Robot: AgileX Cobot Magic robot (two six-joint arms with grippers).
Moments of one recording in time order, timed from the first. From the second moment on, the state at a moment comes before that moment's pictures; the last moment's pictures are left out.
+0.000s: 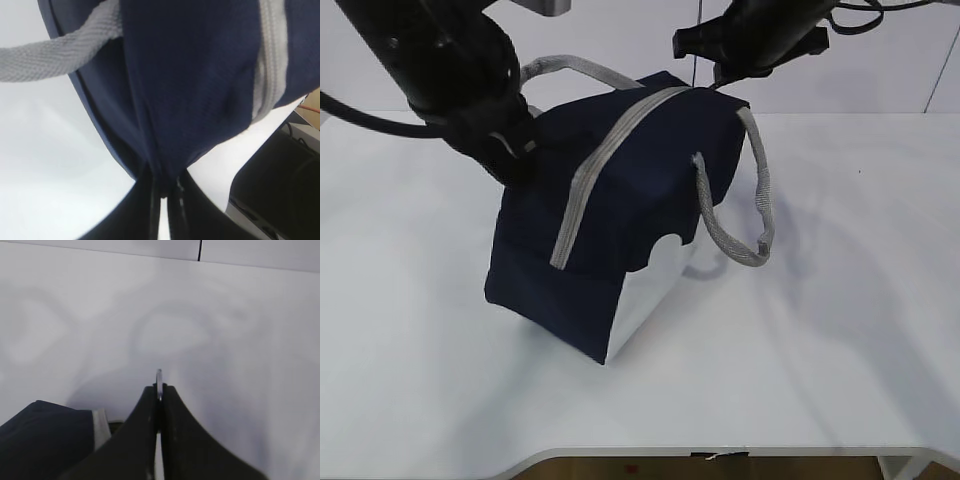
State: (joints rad) left arm -0.62 1.69 -1.57 -0.09 1.18 0.25; right arm 0.35 2.02 -1.84 -0.22 0.68 0.36
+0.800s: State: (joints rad) left arm -0.62 1.68 -1.57 -0.11 1.22 0.23; right arm 0.34 2.03 -2.06 0.13 0.96 0.16
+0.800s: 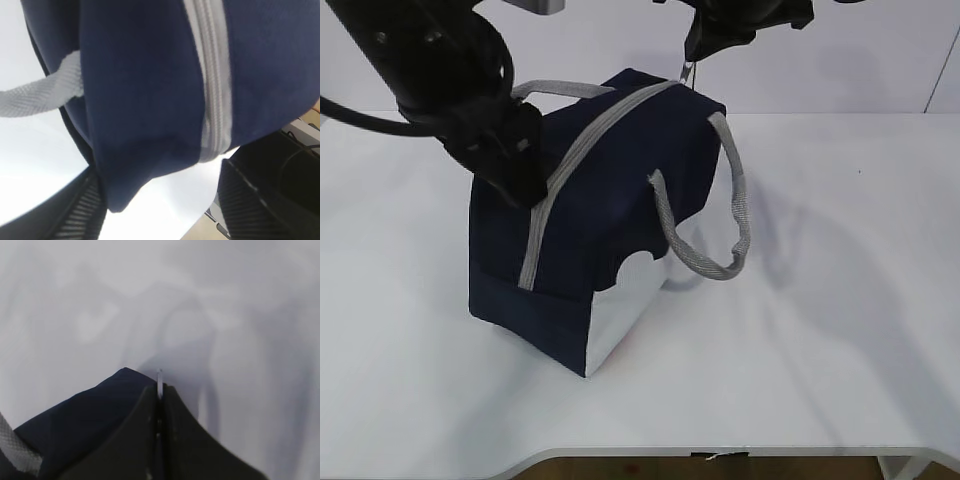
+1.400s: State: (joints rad) left arm -0.59 1.68 -1.79 -0.05 1.20 0.22; right arm 0.34 2.03 -2.08 0.23 1.00 0.09
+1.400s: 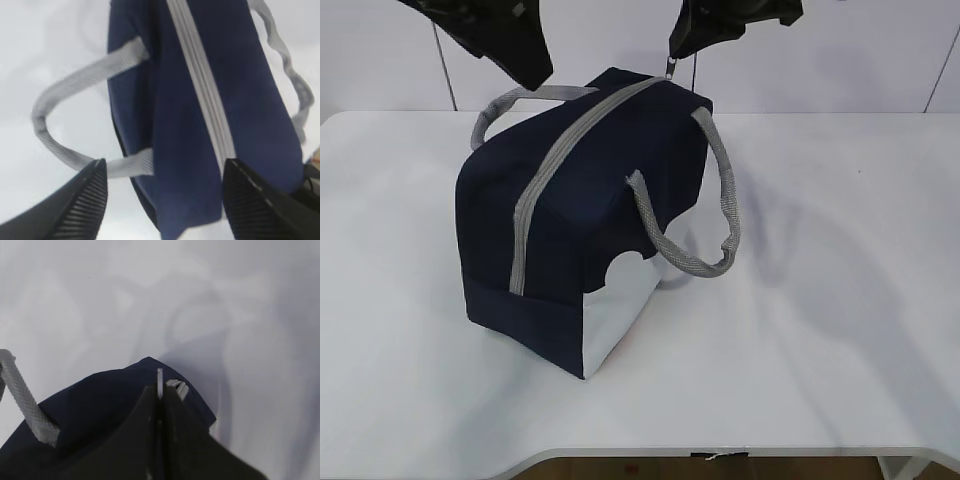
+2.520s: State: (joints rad) left arm -0.52 1.84 -1.79 -0.22 1.10 0.25; right arm 0.34 2.03 -2.08 0.24 1.00 0.08
